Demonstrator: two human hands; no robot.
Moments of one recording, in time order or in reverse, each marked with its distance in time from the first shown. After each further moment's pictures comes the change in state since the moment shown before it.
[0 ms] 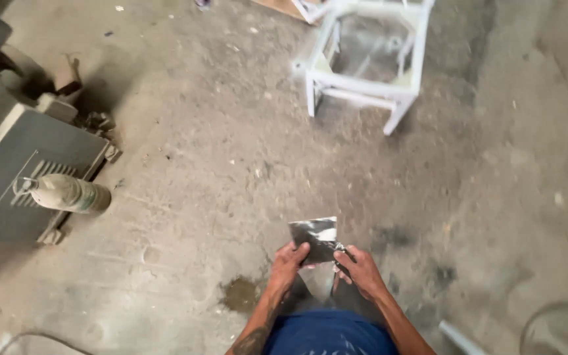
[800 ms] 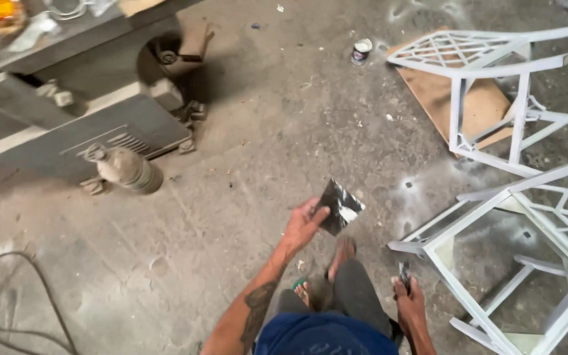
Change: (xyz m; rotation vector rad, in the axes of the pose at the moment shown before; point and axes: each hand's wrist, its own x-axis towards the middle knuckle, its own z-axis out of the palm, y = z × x) left_hand 0.500 0.440 -0.297 0.035 0.345 0.457; right_hand 0.596 -0.285 0.212 -0.434 0.084 0.043
